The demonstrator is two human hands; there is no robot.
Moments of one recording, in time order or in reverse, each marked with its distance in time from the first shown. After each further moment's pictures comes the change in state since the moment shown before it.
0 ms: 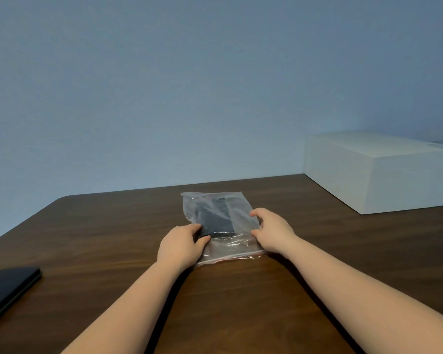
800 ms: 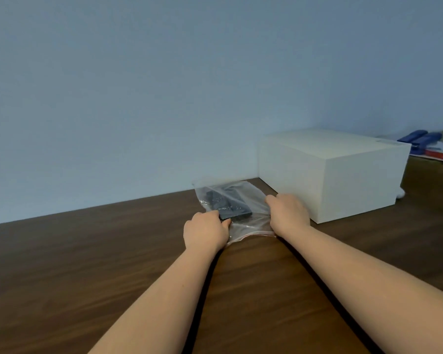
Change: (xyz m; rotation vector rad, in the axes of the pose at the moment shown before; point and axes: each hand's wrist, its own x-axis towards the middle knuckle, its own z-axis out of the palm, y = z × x) left_hand 0.118 0.146 0.111 0.144 -0.015 0.155; right_hand 0.073 0.116 -0.085 -0.620 0.296 0.058
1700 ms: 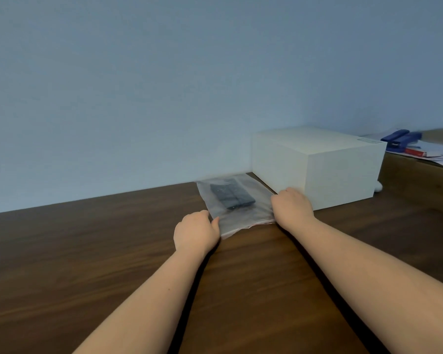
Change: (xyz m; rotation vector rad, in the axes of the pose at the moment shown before) left_hand -0.049 -0.002 -0.015 -0.127 0.034 -0.046; right_hand -0.028 0.026 -0.021 -0.204 -0.030 -0.084
